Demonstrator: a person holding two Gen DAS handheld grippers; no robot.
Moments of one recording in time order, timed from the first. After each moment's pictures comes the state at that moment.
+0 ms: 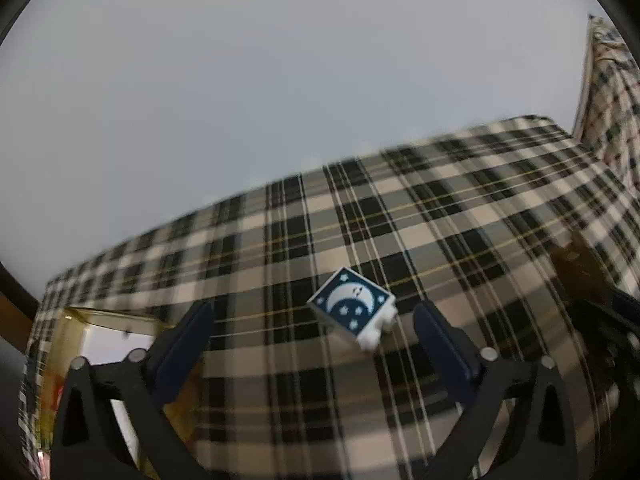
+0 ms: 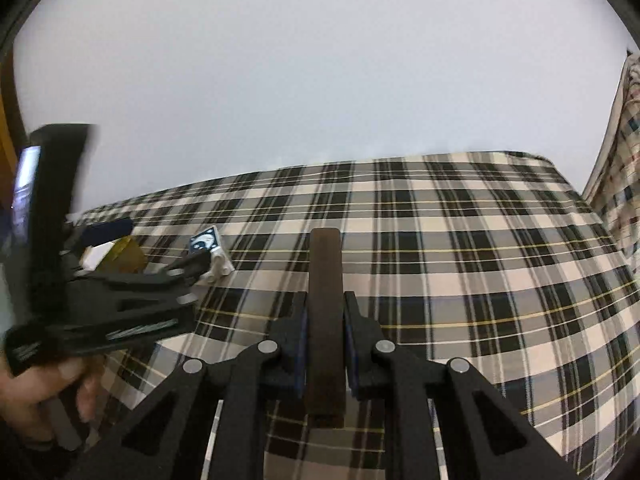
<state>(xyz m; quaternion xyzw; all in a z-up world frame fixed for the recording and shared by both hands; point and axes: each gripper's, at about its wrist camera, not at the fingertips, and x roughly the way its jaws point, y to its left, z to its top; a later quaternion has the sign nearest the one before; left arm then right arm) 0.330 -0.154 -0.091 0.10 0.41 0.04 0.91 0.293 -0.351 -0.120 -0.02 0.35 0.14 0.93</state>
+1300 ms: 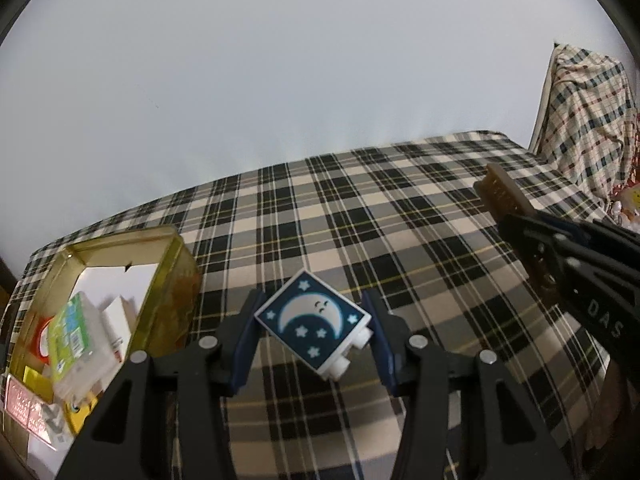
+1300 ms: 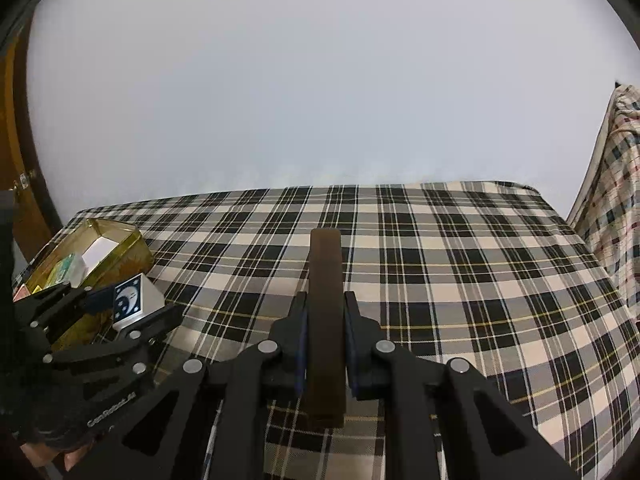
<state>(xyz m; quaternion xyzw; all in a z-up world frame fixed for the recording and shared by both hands) 0.228 -0.136 -0.089 0.06 0.34 -0.02 0.94 0.248 -0.318 -0.112 -0.04 0.29 0.13 0.95</state>
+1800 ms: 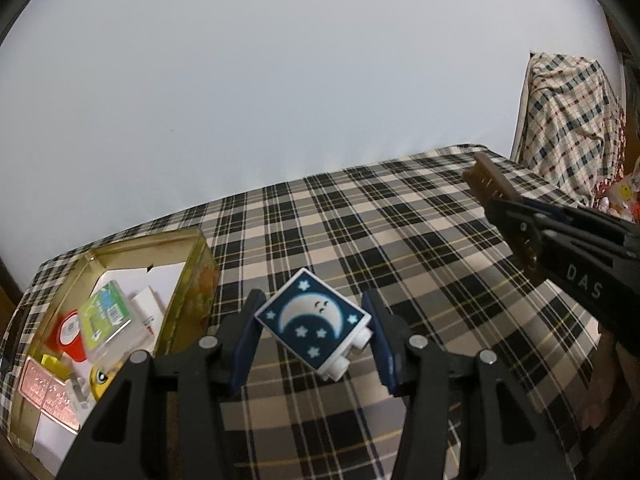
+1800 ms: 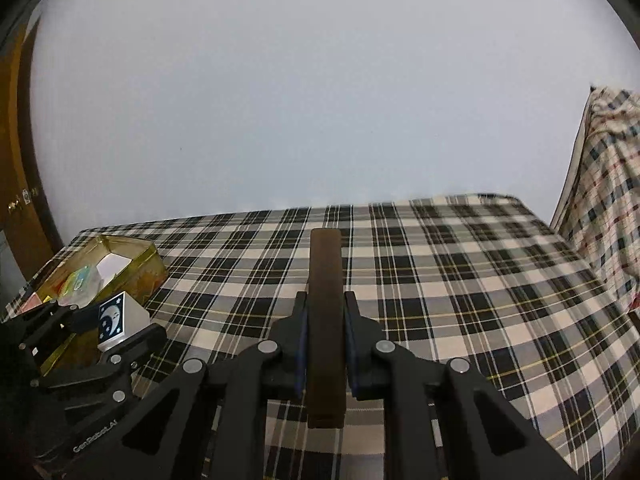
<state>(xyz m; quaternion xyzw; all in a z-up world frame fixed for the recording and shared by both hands) 0.184 -0.129 -0.077 0.07 0.30 -0.03 0.95 0.215 -0.319 -0.108 -0.03 0.24 0.11 0.96</state>
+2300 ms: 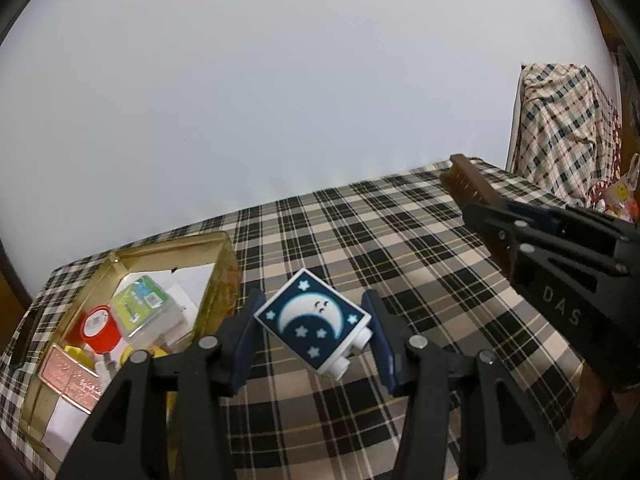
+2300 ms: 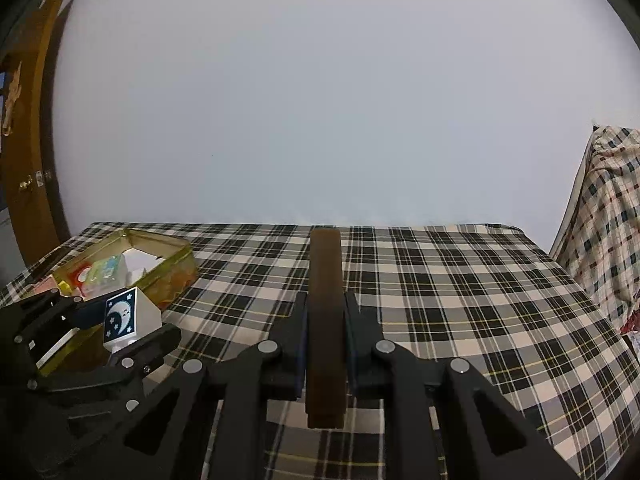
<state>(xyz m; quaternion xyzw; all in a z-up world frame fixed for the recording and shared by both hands) 0.146 -0.115 -0.069 0.08 0.26 -0.02 0.96 0.178 -0.285 -0.105 -0.06 0.19 0.12 0.97</state>
